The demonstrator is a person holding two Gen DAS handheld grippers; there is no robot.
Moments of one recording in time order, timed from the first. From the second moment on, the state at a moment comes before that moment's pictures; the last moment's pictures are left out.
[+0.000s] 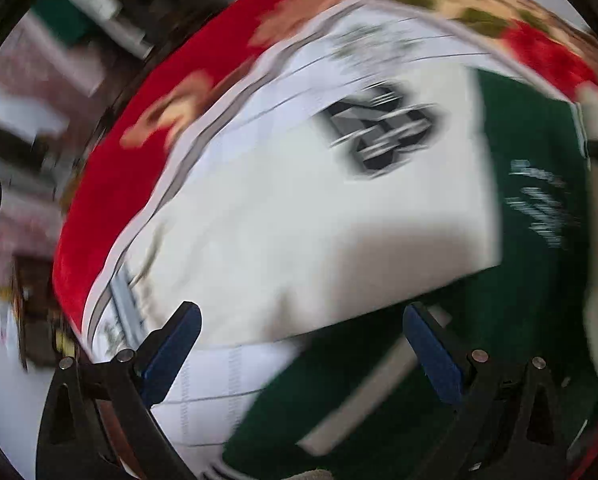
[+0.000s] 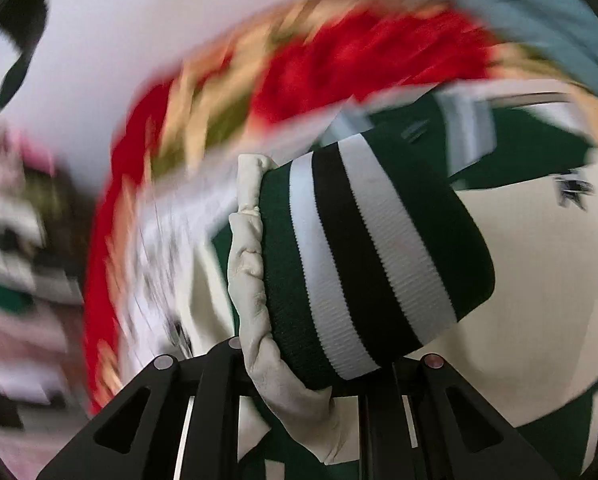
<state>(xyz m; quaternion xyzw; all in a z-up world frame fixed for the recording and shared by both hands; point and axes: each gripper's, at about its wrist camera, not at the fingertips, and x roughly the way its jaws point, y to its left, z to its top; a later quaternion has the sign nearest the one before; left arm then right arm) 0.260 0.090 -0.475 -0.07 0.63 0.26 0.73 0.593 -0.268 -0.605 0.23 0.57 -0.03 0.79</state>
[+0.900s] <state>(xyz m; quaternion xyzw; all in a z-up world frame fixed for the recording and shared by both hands) 0.209 0.391 -0.551 -0.42 0.45 0.38 0.69 0.497 -0.191 -0.623 0.23 0.64 0.06 0.73</state>
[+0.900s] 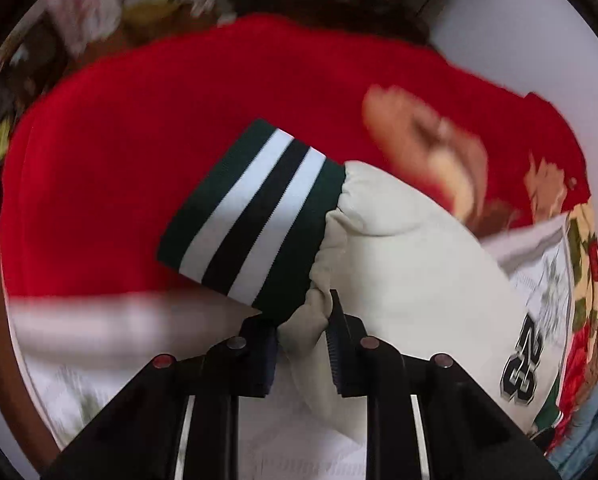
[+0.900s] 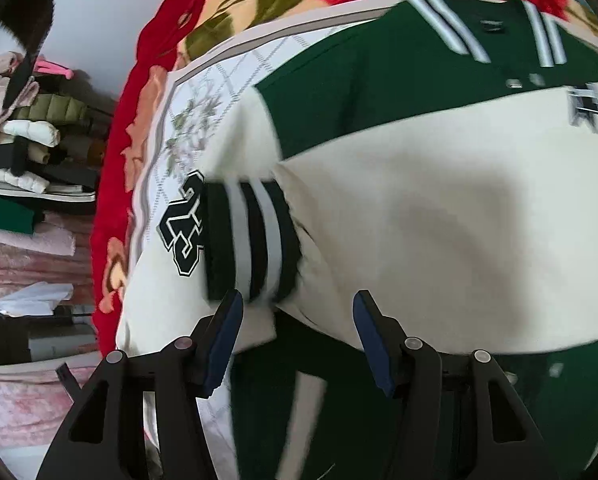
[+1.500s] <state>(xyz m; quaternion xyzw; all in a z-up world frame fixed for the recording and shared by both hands) 0.173 0.360 -0.578 -0.59 0.40 0.29 0.64 0.492 -0.193 -0.644 0.30 0.65 0.05 0.70</state>
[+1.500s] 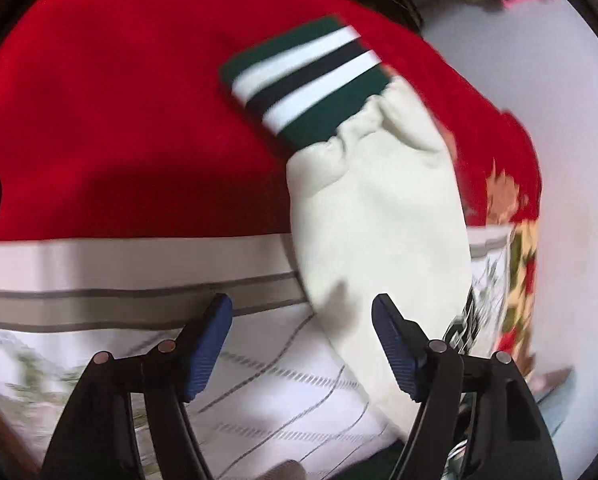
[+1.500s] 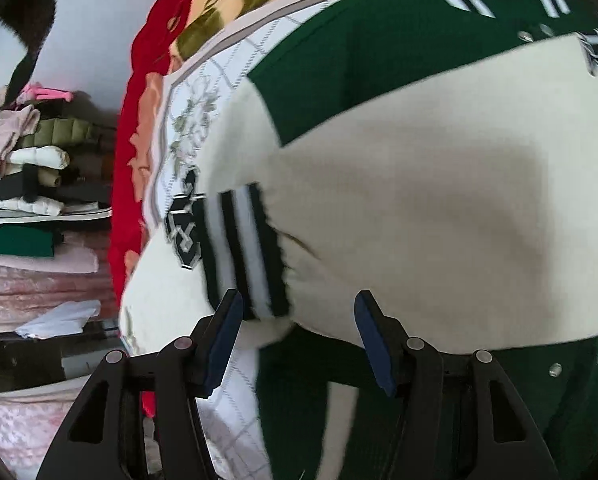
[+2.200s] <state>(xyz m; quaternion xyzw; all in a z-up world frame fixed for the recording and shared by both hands) 0.302 0.339 -0.391 -0.27 0.32 0.28 0.87 0.515 -0.169 -0.677 0.31 0.65 0.03 0.69</state>
